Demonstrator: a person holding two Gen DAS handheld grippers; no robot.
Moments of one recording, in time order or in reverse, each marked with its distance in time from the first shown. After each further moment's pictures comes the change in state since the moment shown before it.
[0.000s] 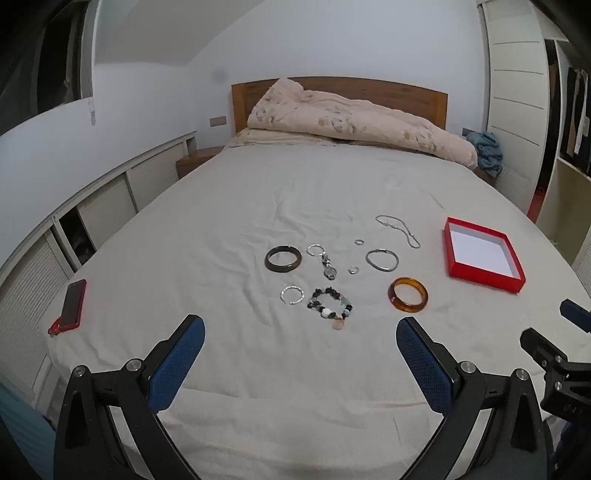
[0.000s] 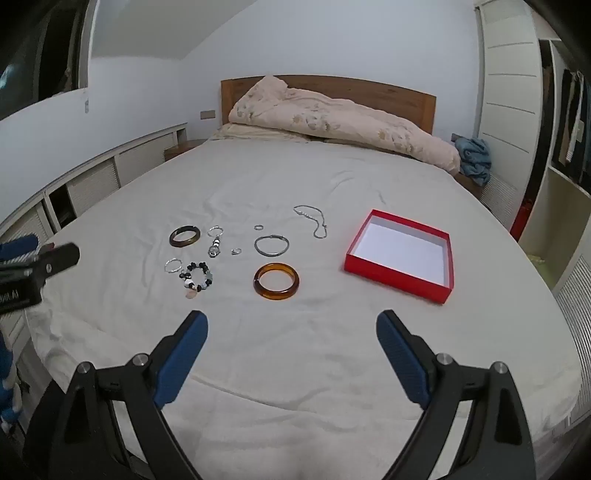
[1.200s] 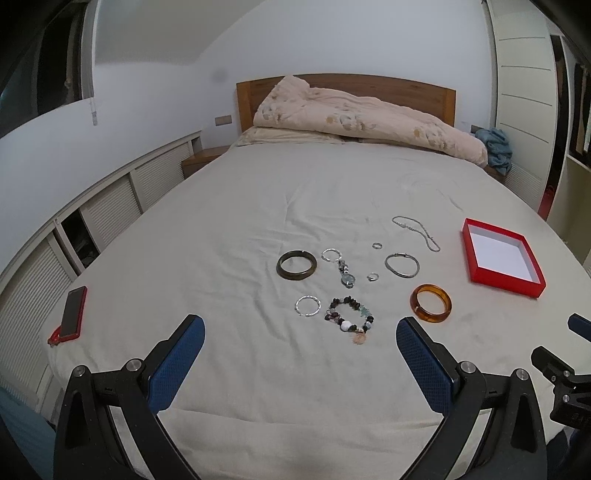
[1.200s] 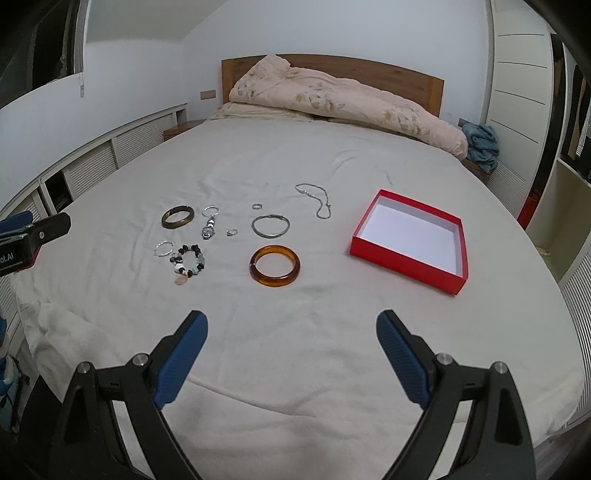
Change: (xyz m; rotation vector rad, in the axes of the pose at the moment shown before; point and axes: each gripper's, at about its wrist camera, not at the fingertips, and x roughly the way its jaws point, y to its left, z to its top) left arm 0.031 0.020 0.010 0.005 0.005 0.018; right arm 0.039 -0.001 -0.001 -0.004 0.084 0.008
